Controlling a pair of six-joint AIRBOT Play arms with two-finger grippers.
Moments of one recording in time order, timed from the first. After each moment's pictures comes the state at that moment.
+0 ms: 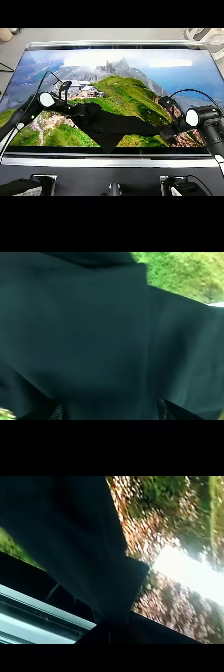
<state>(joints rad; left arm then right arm) -0.27 -1.35 1.08 1.14 -1.02 -1.62 0.16 -0.94 0.86 -1.62 1.33 1.21</state>
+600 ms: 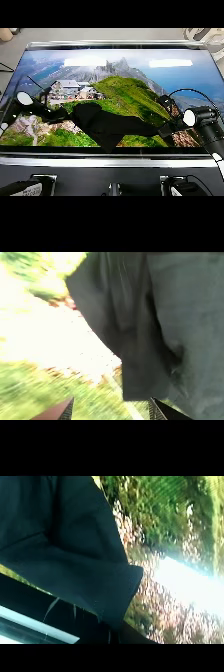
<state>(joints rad) -0.03 -1.30 0.98 1.14 -1.19 -1.57 0.16 -0.96 0.84 -1.61 1.25 1.21</state>
